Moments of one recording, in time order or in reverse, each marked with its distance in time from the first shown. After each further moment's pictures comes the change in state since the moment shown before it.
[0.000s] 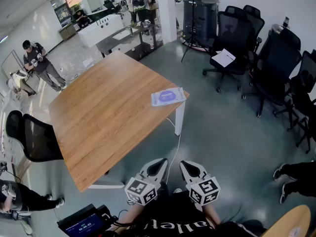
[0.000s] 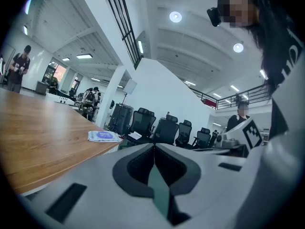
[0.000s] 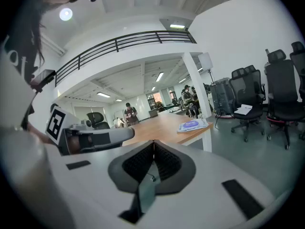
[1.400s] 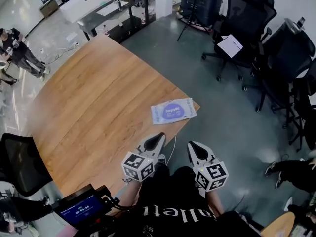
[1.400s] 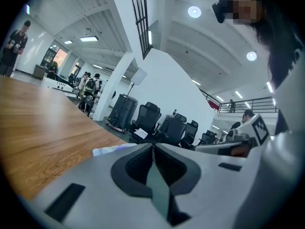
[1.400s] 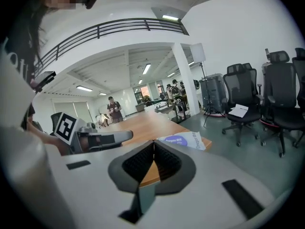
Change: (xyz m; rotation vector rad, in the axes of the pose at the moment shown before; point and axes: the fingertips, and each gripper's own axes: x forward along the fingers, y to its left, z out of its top) left arm 0.215 0.257 0.074 -0.087 0.064 -0.077; right arm 0.237 -0.164 0.108 0.028 0.073 -0.170
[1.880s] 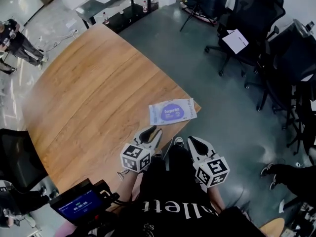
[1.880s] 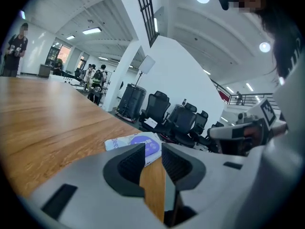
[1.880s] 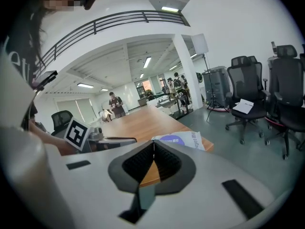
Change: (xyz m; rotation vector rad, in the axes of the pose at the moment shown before) left arm 0.051 0.061 -0.028 -0.026 0.154 0.112; right arm 0.045 -0.047 0.002 0.004 0.086 0.043
